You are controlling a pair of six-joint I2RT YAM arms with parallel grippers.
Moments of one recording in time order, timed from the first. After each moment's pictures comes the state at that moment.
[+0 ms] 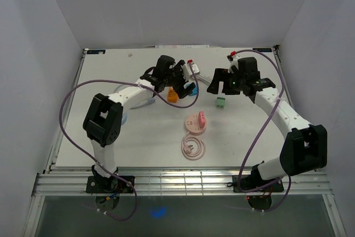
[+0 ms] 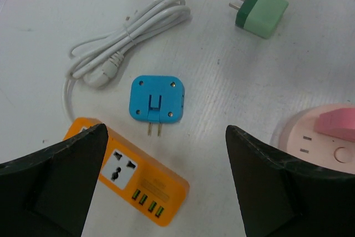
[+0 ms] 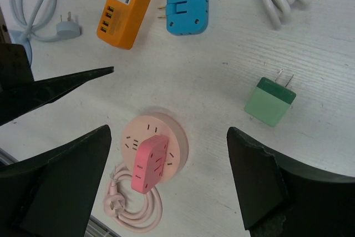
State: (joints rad) left arm -0.57 1.85 1.36 -0.07 0.43 0.51; right arm 0.30 1.43 1.13 -0.42 -0.34 0.28
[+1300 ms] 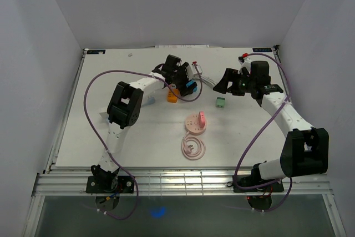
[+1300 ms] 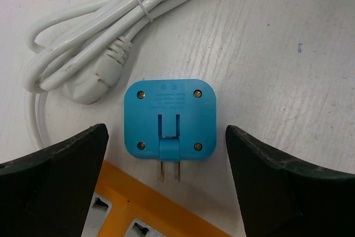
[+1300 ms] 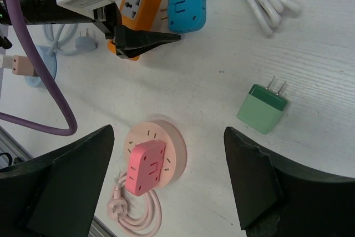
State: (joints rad) left arm -0.52 2.32 1.79 -0.20 0.49 0.62; right arm 0.15 1.40 1.02 -0.26 -0.52 0.31
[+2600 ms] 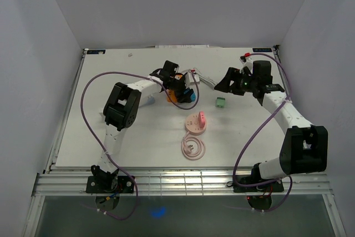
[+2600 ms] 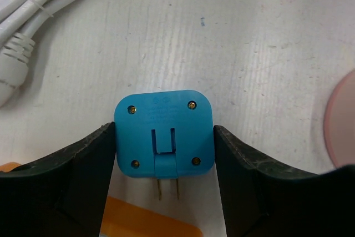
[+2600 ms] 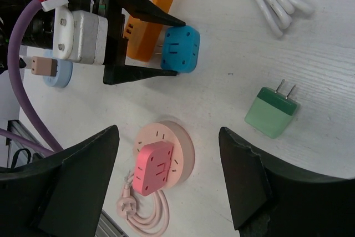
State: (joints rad) left arm -0.52 2.26 1.65 -0.23 0.68 0.71; right arm 0.12 1.42 1.02 -0.23 -0.59 0.34
